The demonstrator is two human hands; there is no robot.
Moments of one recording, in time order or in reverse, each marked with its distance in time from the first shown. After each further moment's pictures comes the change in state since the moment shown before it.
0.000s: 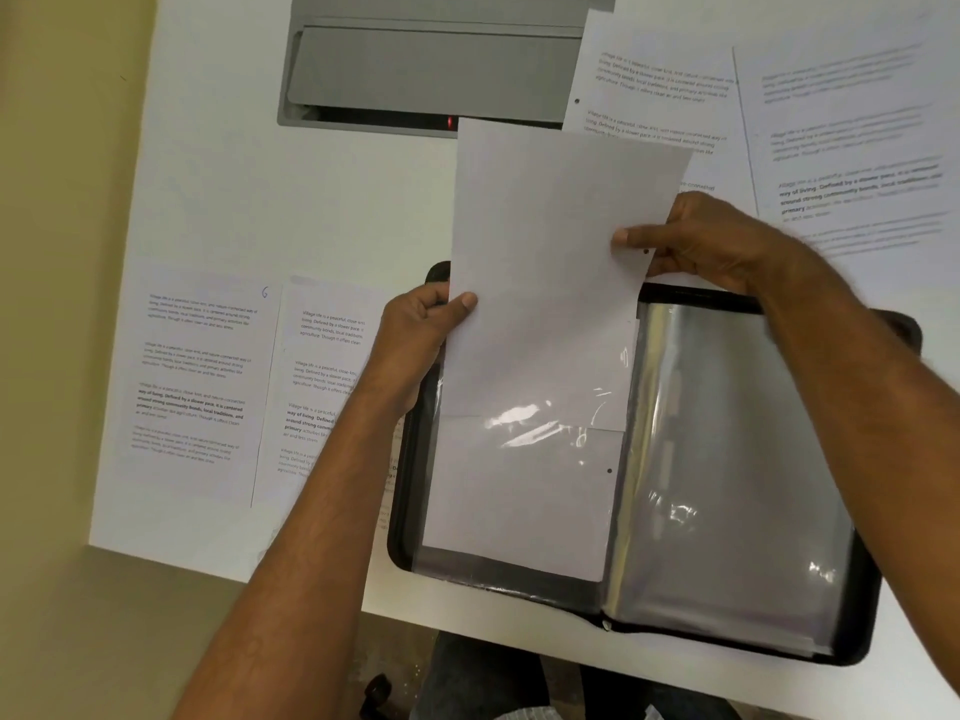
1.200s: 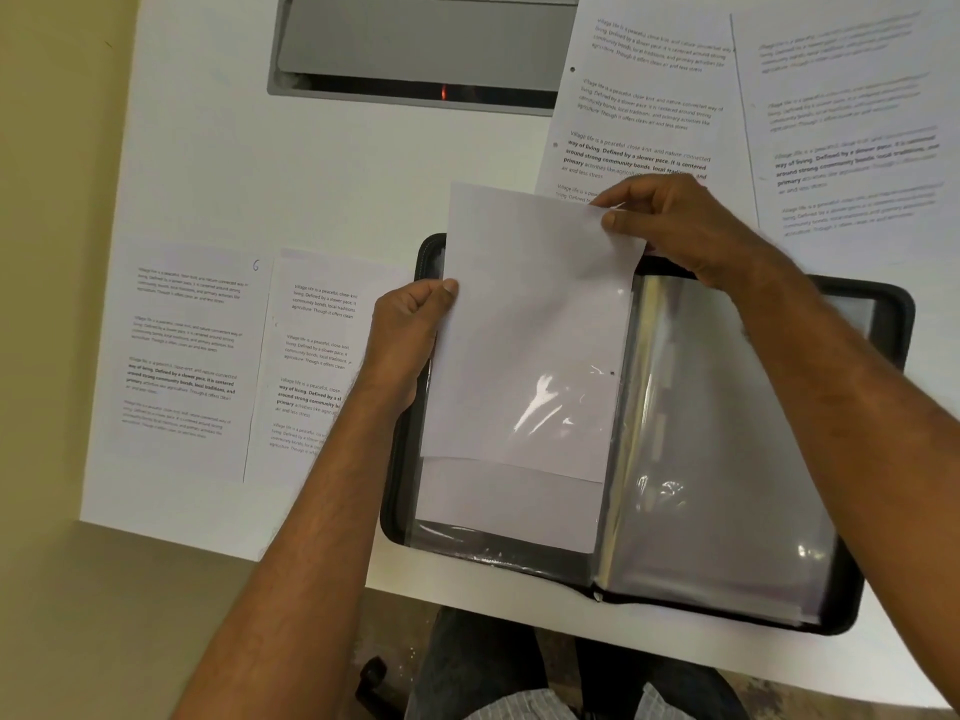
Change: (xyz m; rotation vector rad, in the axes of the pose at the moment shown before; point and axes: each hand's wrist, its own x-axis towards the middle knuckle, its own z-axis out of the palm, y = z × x) left_hand -0.017 -0.024 0.005 -0.013 0.107 0.030; right_hand -0.013 0.015 0.023 -0.325 0.134 -0.175
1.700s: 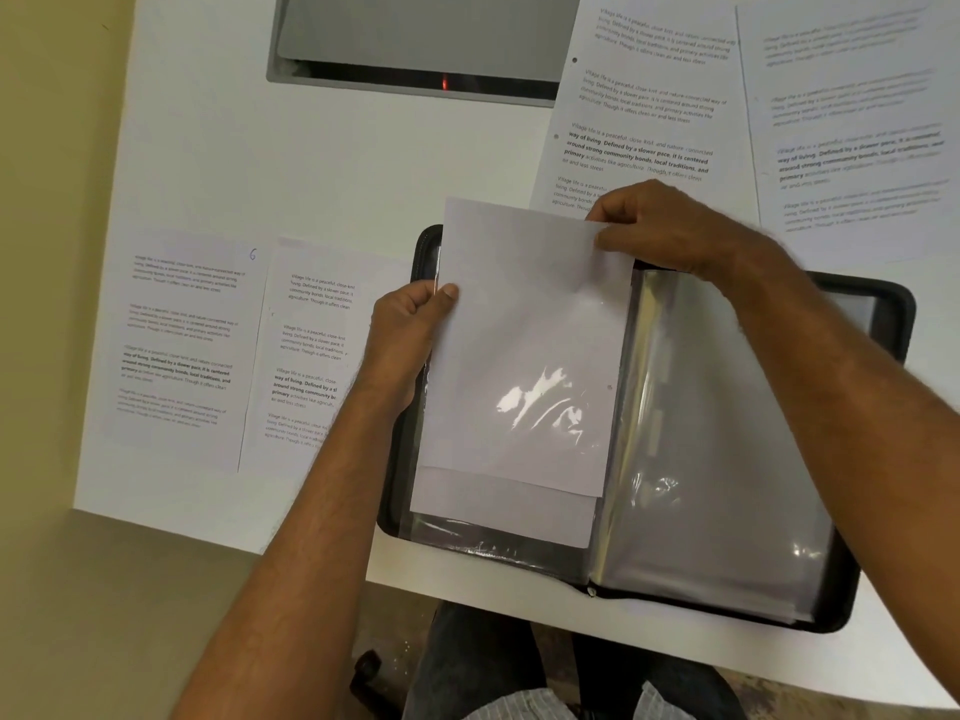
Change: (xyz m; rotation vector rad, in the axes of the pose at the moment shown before) left_hand 0.000 -0.014 -0.002 -0.003 0.016 -0.015; right_hand 0.004 -0.008 0.007 -0.371 -0.152 0.003
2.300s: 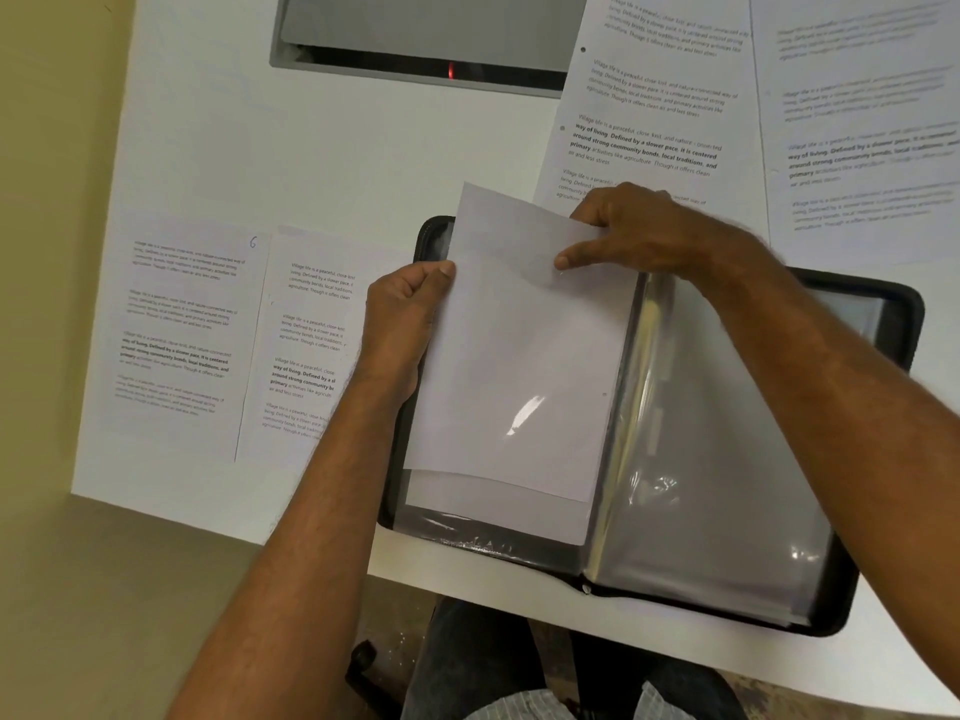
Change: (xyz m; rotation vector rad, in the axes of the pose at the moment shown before) left_hand 0.000 0.004 0.005 -0.098 0.063 0.061; right_hand 0.016 -0.008 0.014 -0.200 -0.089 -0.094
